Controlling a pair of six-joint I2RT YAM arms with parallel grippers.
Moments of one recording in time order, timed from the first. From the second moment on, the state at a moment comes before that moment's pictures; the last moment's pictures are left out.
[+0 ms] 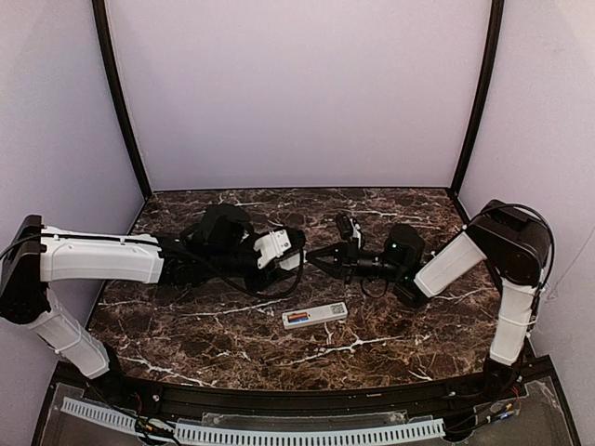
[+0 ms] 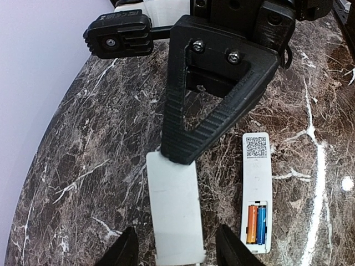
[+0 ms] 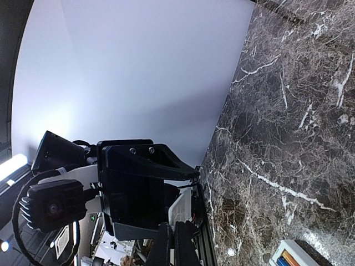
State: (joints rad) left arm -0.92 1.51 0.96 -0.04 0.05 0.44; right arm 0.73 1.91 0.72 1.28 -0.72 1.32
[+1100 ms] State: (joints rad) left arm -0.92 1.58 1.00 -0.38 0.25 0.47; right arm 0.68 1.61 0.66 0.60 -0.66 0.78
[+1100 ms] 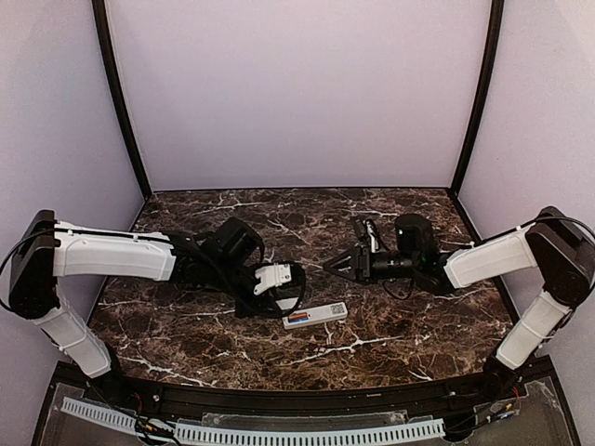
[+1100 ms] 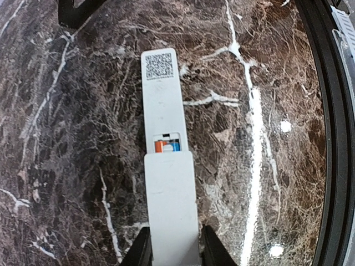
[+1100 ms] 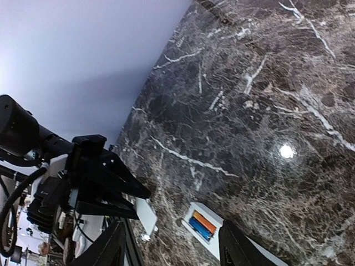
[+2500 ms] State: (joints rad) left arm -0.95 1.84 1.18 -0.50 0.18 0.39; right arm 0.75 1.82 0.73 0.52 -0.86 0.76
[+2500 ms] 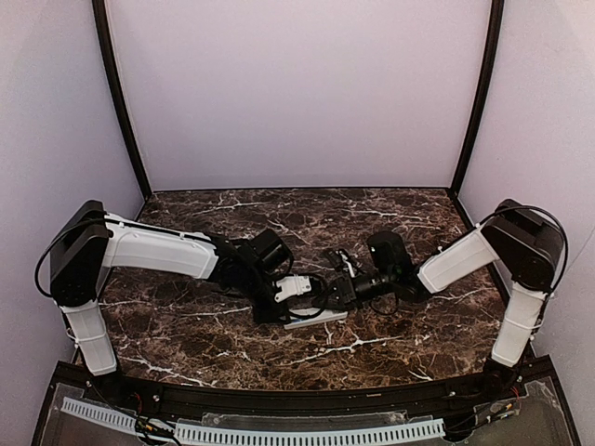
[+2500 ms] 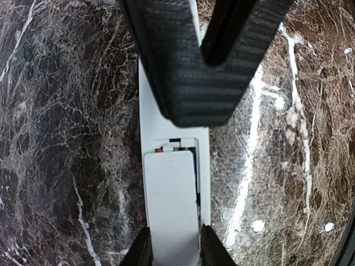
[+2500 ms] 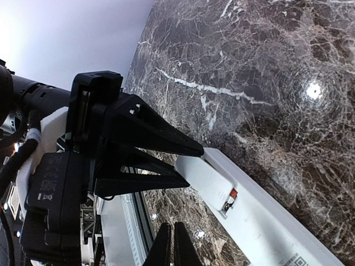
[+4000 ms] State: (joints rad) left arm -0.97 1.89 1.25 -0.56 0.18 0.39; right arm 0.76 1.89 0.81 0.48 -0.88 0.77
